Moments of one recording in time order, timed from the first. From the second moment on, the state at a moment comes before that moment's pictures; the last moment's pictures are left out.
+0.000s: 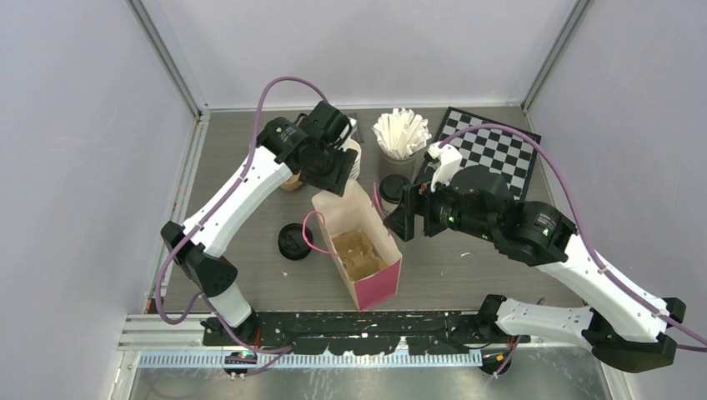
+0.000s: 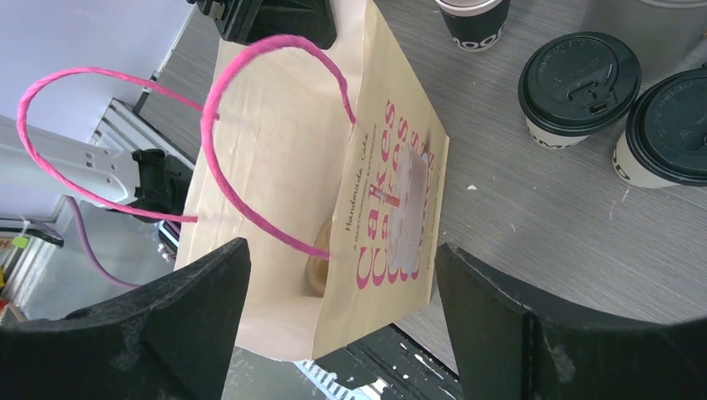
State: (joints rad) left arm -0.72 1.67 1.93 -1.32 -0.07 -0.29; right arm 0.96 0.98 1.36 -0.88 0.10 0.50
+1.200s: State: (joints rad) left arm -0.69 1.41 1.68 -1.26 -0.02 -0.77; right arm 0.96 1.09 1.50 -1.13 0.31 0.69
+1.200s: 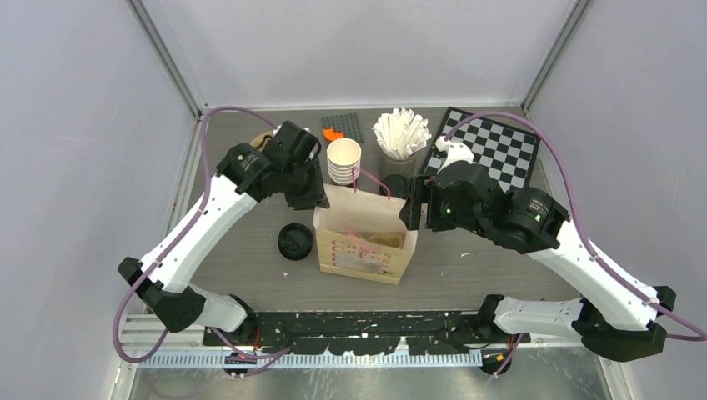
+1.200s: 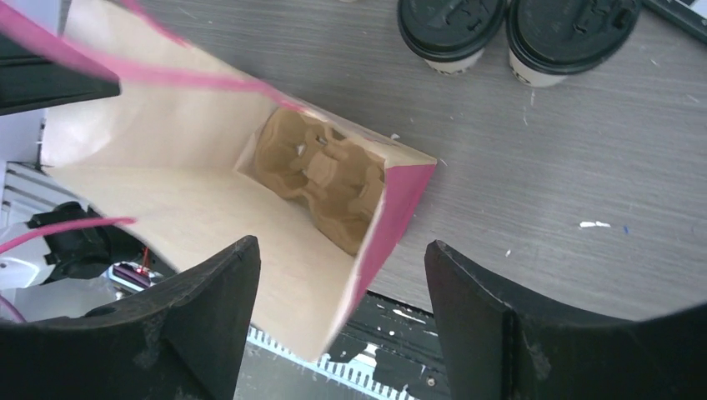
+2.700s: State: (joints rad) left arm -0.69 1.44 1.81 -1.36 0.11 -0.79; right arm 0.89 1.33 1.74 -1.42 0.34 0.75
